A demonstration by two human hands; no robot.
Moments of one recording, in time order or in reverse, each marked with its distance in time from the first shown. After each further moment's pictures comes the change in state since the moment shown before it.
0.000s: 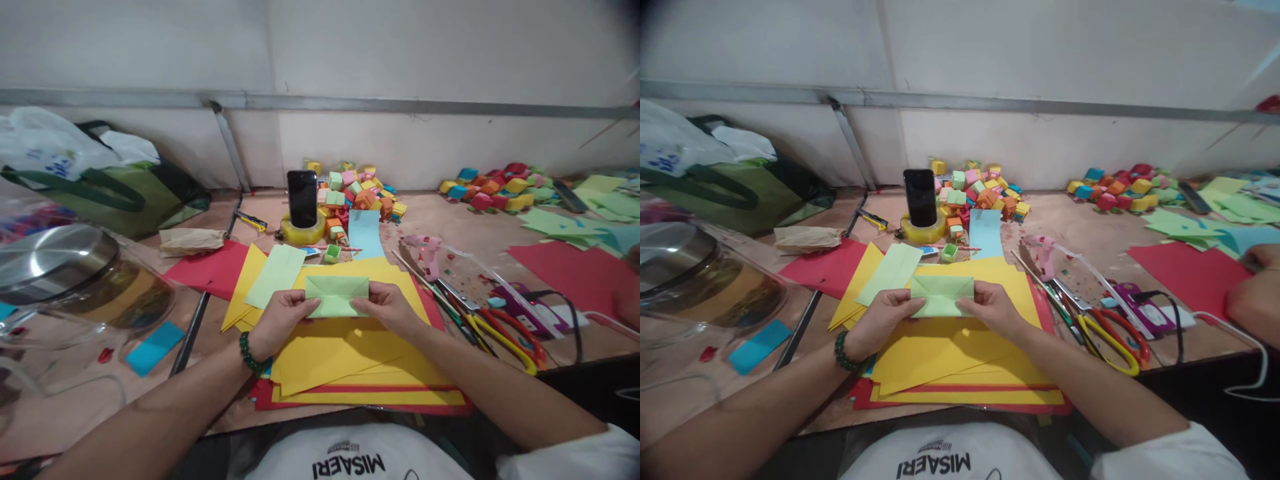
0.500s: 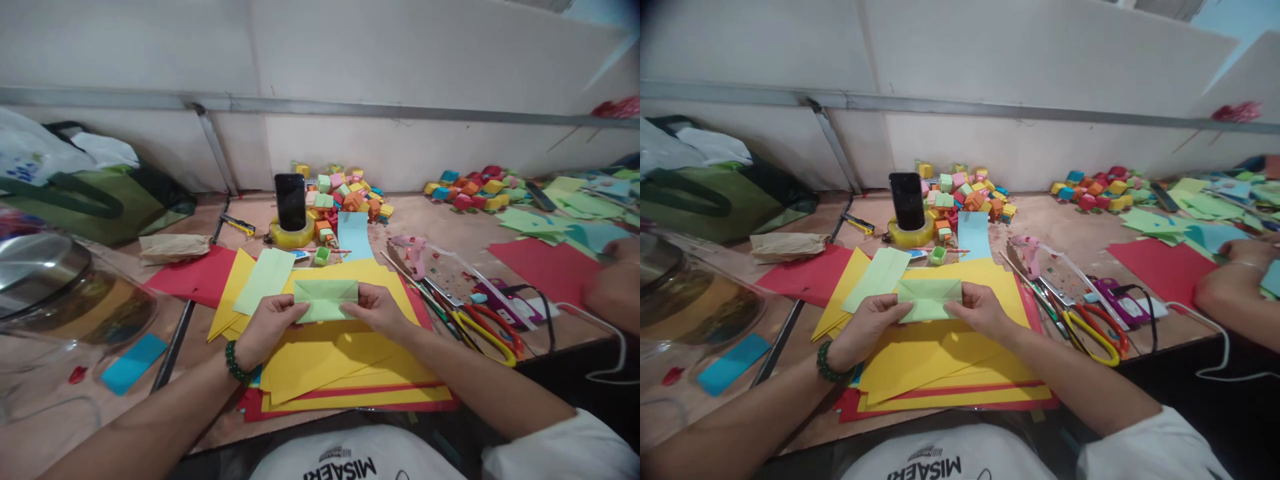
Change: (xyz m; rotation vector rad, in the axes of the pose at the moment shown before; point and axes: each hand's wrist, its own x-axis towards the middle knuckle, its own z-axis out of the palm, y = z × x) left_hand -0.001 0.000 -0.001 0.018 0.017 0.008; right_hand -0.001 -0.001 0.004 -0.022 0.030 -0.037
